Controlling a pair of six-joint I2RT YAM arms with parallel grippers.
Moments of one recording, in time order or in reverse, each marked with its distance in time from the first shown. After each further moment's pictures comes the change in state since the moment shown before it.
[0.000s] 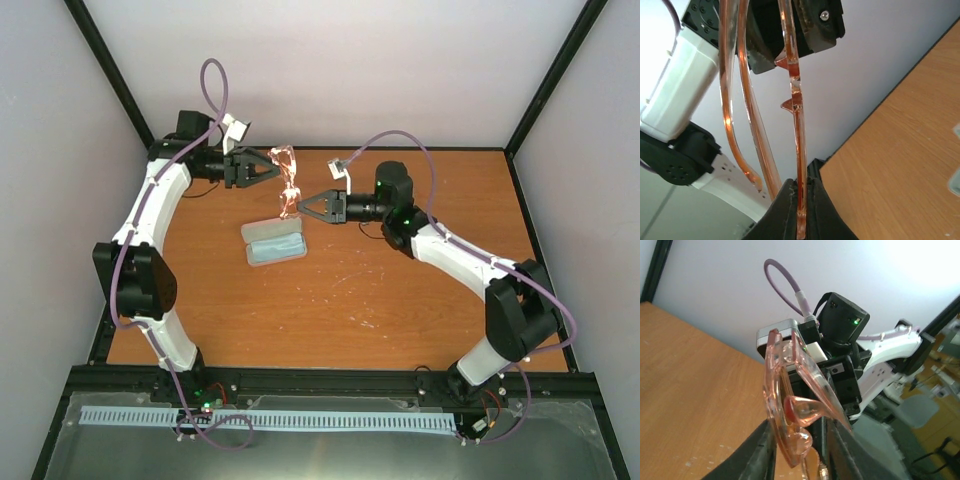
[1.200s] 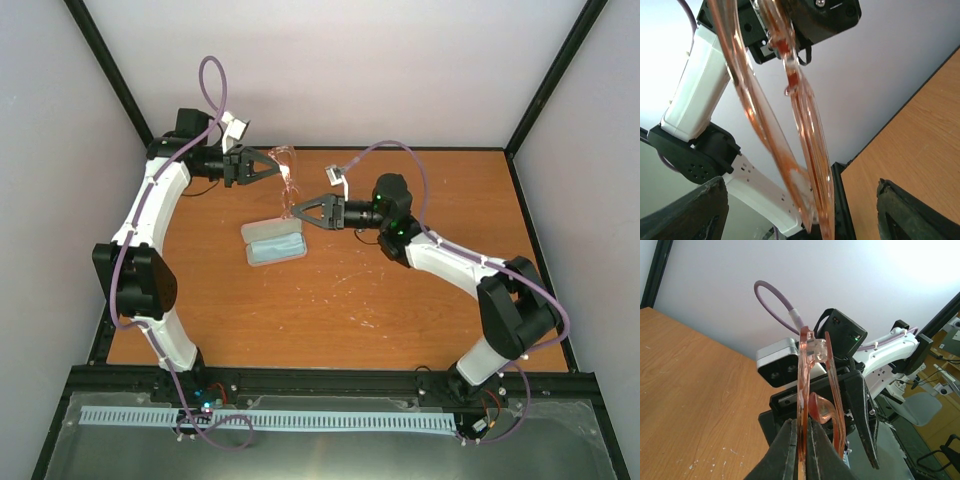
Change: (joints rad) left arm -0.001 0.003 0.021 -0.028 -0.002 0.032; right arm 0.033 0.039 -0.055 0.217 -0.008 0.145
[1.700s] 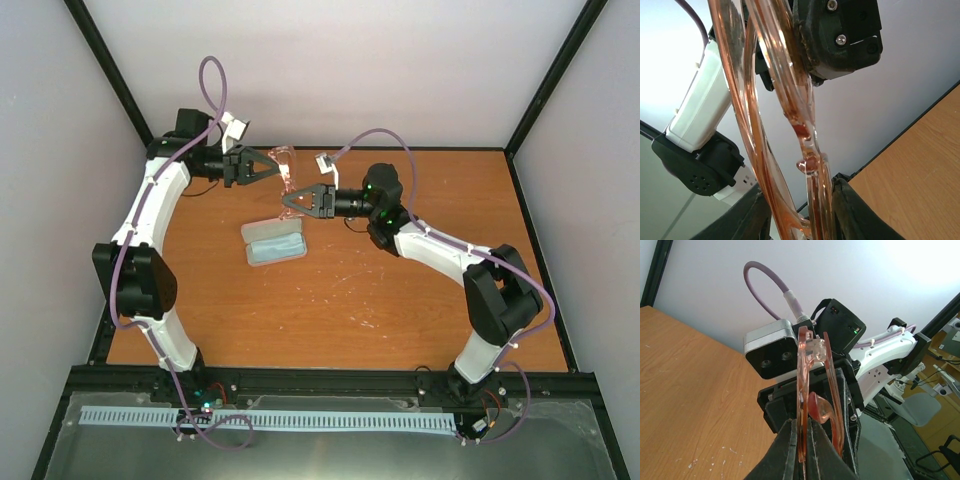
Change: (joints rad) left arm 0.000 0.000 0.000 -0.006 0.001 0.002; right arm 0.013 0.082 0.108 0.043 -0.015 0.014
